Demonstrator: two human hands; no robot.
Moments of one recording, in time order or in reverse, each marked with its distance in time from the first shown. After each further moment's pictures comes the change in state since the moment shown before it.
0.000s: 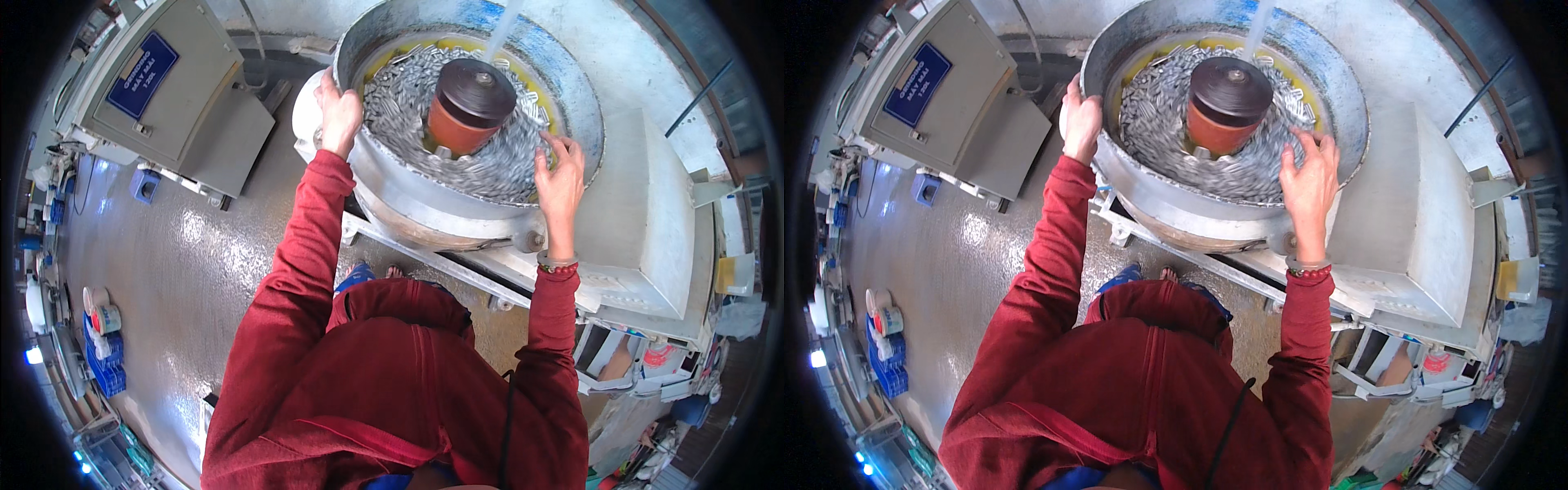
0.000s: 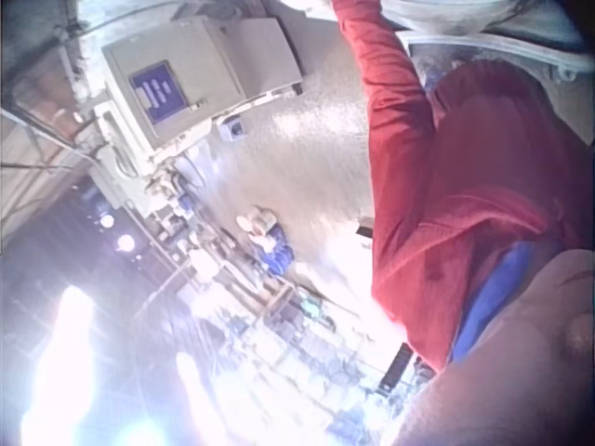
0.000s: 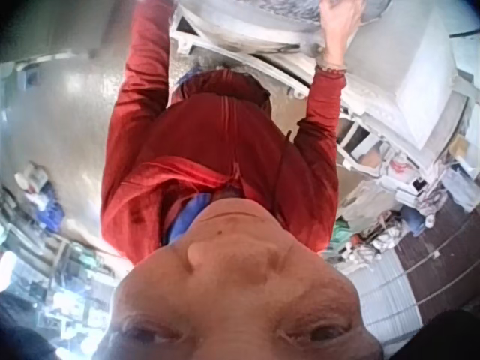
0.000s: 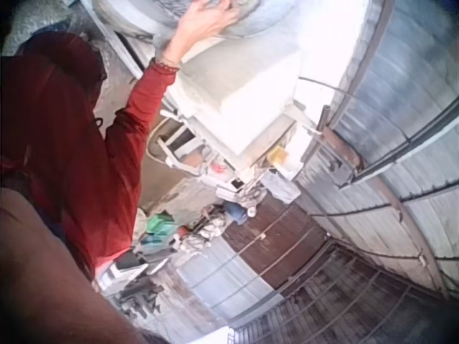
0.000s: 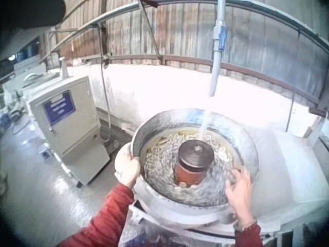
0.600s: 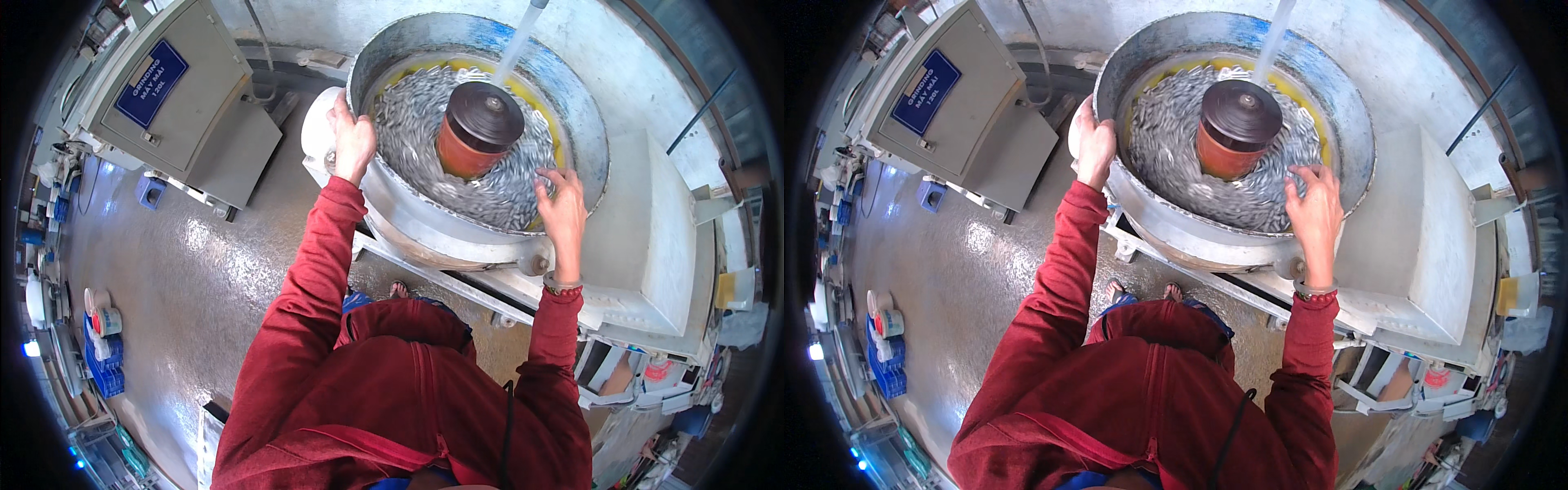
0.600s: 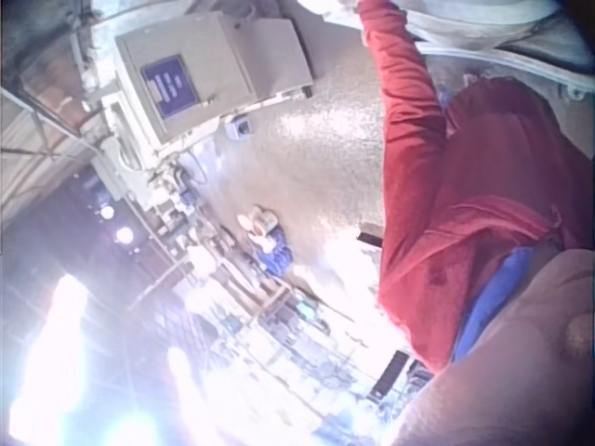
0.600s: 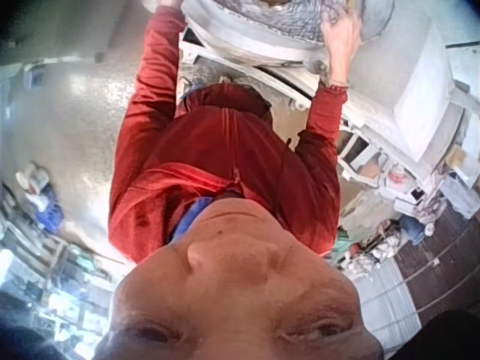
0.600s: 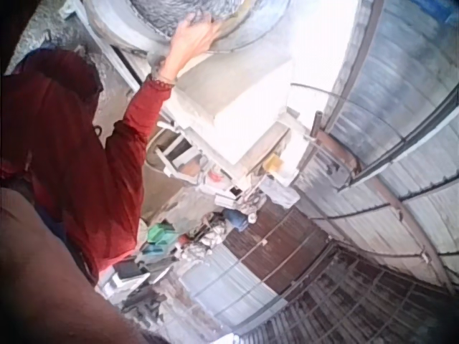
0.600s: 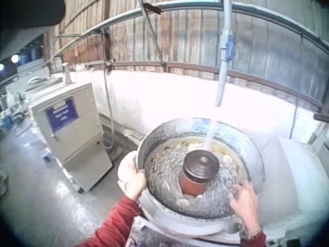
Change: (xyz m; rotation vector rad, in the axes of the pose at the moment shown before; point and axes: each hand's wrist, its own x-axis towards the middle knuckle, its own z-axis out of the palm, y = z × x) left_hand -0.004 0.004 0.002 -0.066 -0.004 0.020; right_hand 0.003 -0.004 -0.004 -0.040 -0.222 0.082
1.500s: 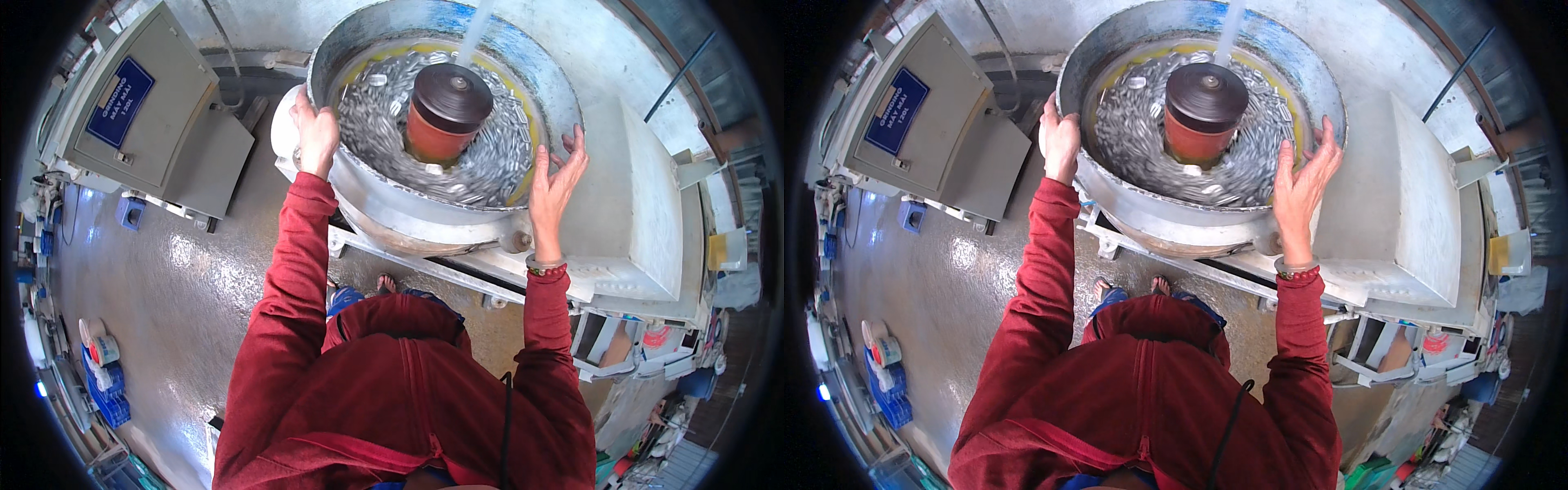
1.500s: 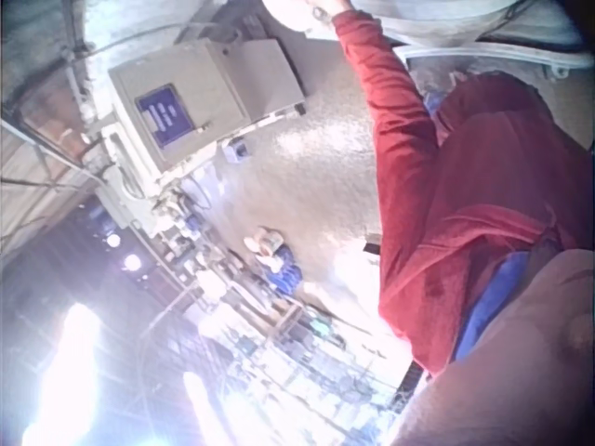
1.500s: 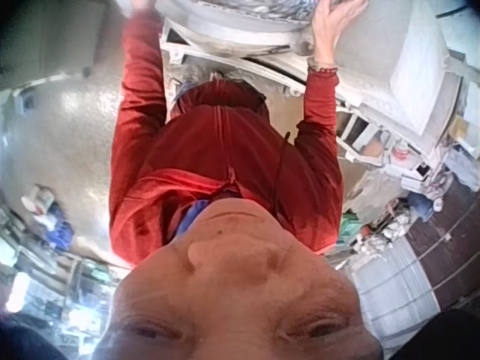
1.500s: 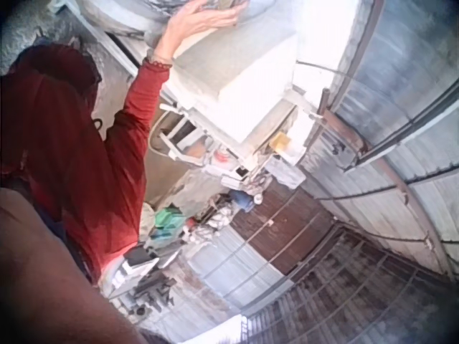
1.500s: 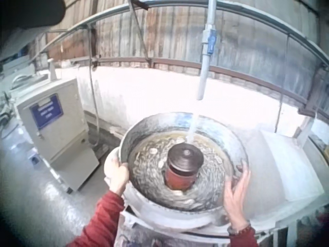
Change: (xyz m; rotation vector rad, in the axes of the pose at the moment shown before) left_hand 0.001 -0.003 -0.001 0.031 0.001 -0.012; right_hand -0.007 -0.001 0.000 0.432 0.450 -0.011
